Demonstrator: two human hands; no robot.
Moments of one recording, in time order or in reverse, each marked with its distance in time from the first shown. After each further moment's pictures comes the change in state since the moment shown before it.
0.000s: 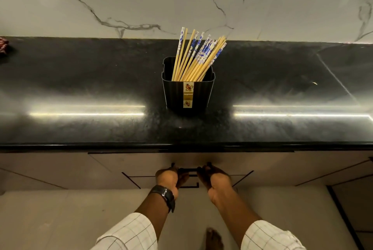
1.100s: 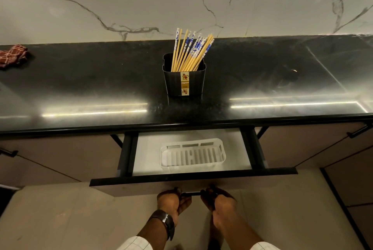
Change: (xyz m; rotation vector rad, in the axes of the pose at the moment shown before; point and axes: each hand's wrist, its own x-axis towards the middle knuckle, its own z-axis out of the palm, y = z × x) left_hand -0.082 -0.090 -0.097 0.104 -0.064 -0.020; right_hand -0.104 0.074 -0.090 0.187 0.175 0.115
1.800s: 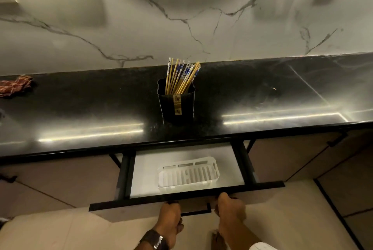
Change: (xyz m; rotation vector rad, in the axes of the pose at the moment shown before) left_hand -0.065 0.016 0.012 0.330 0.028 0.038; right_hand -0.035 -0.028 -0.005 -0.525 0.326 -0.366
